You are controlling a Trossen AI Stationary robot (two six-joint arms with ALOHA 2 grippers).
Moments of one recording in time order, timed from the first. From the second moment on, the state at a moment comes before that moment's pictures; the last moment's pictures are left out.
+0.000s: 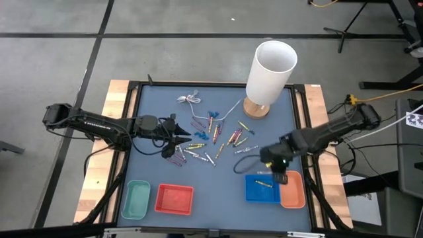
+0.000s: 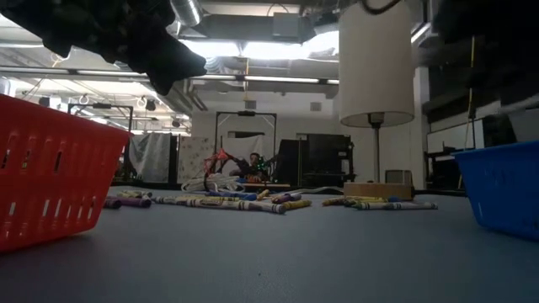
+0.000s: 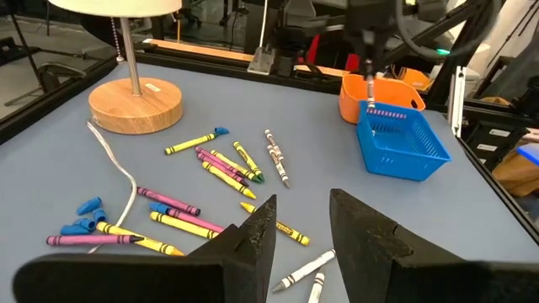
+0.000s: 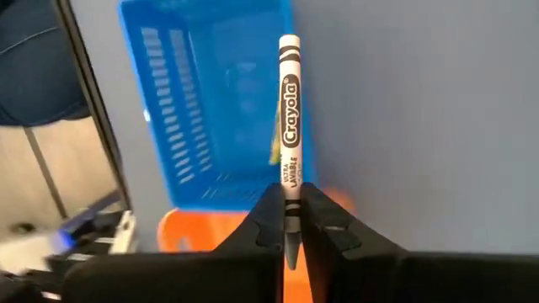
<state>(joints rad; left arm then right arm) 0.00 1.00 0.41 0.33 -0.04 -0.18 0.39 1.27 0.97 -1.03 -0.32 0.61</state>
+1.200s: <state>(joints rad) 0.00 1.00 0.41 0.33 -0.04 -0.18 1.01 1.27 0.97 -1.07 -0.10 1.70</state>
